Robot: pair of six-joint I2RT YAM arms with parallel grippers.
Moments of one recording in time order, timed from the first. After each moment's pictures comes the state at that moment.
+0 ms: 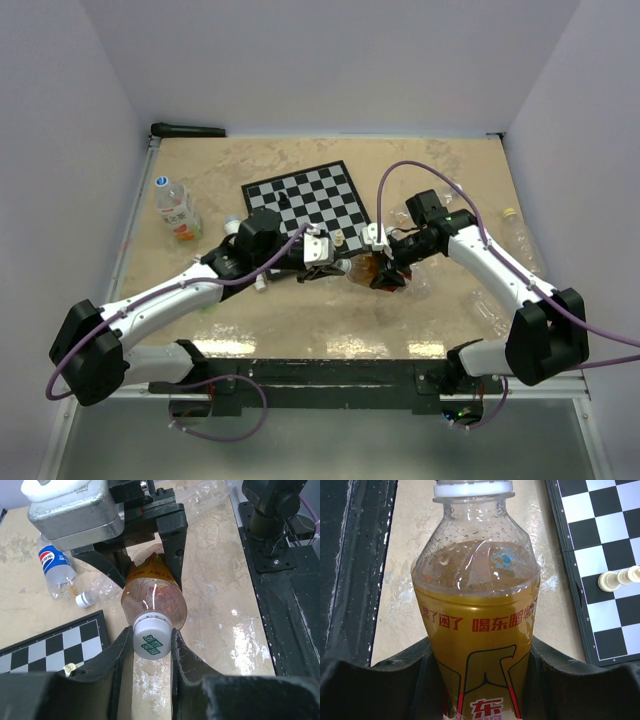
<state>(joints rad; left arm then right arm) -0.77 1.22 0.81 0.11 0.72 0.42 0.37 1.36 1.01 -0.91 -0.88 -1.15</state>
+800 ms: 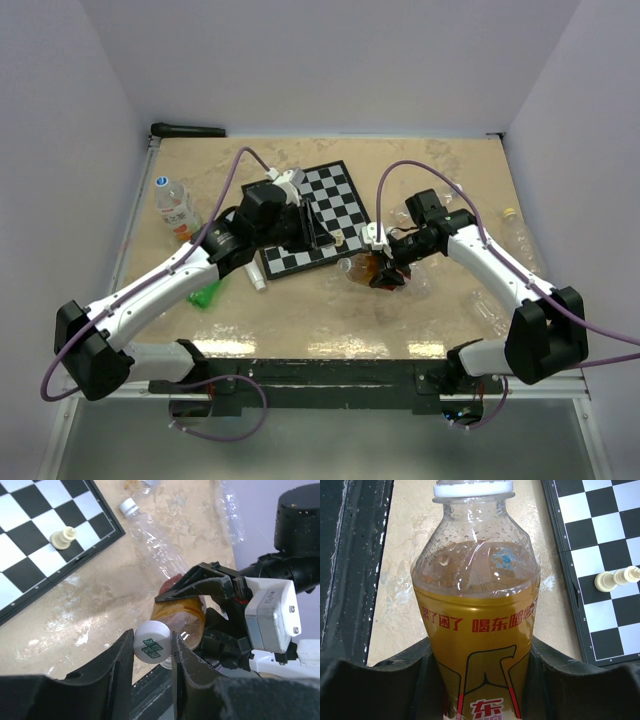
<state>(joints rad) -0.75 1.26 1.12 -0.39 0.16 -0.81 0.37 1.36 1.01 -0.90 -0.88 -1.15</state>
